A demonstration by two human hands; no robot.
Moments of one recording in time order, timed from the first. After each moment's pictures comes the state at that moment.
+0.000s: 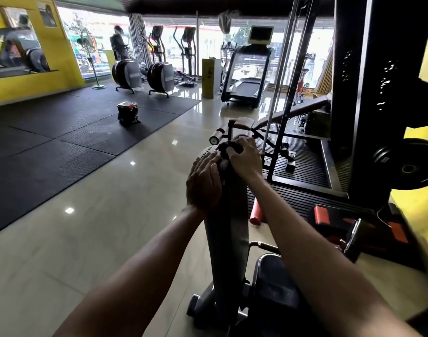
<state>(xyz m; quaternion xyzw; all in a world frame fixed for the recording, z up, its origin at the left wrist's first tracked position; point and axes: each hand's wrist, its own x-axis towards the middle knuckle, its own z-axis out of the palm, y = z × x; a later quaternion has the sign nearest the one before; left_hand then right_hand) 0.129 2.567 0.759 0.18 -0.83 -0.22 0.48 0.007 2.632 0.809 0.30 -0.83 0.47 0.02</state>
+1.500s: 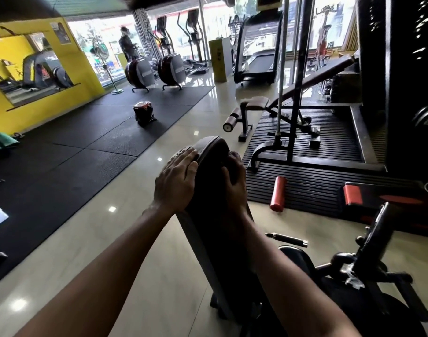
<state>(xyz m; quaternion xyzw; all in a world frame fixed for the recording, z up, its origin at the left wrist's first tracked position) 0.112 2.572 0.797 0.25 -0.91 -0.15 0.28 -0.022 2.648 0.686 0.26 -0.64 0.72 -0.02</state>
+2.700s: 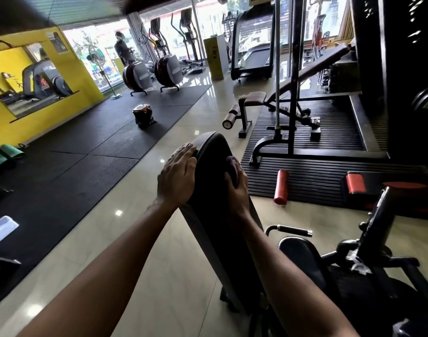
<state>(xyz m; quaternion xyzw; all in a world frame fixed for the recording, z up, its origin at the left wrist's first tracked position) 0.115 2.573 0.796 0.24 -0.91 -0.15 0.29 -0.002 2.663 0.663 0.22 -0.66 0.71 -0.08</state>
